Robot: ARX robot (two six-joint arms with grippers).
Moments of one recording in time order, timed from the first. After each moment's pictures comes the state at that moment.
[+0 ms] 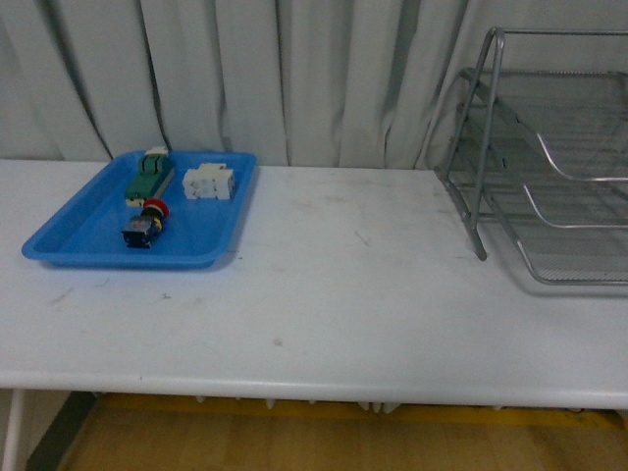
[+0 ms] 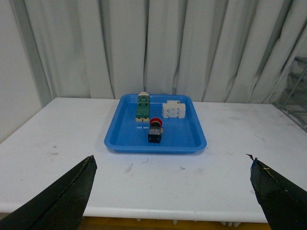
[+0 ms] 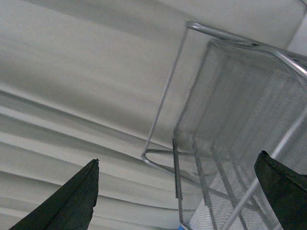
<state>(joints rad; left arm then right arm) 0.00 0.01 0.01 0.00 0.00 0.00 -0.48 1.82 0.67 1.29 -0.39 1.29</state>
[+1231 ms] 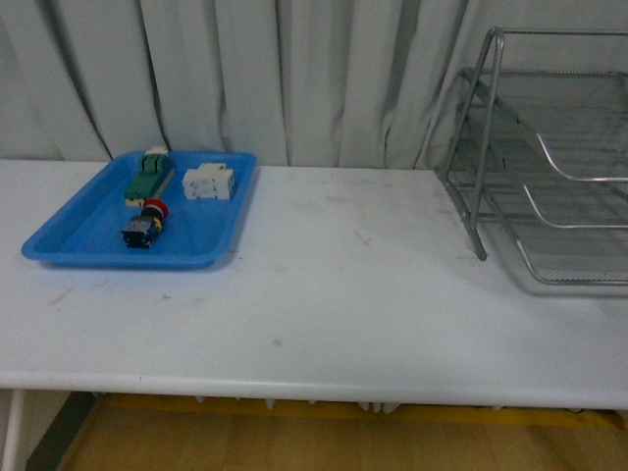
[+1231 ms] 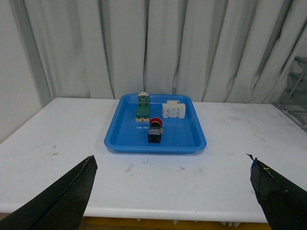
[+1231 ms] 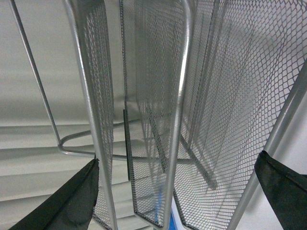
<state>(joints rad) 0.00 0.01 0.01 0.00 0.00 0.00 -0.45 2.27 0.84 1.29 -0.50 1.43</state>
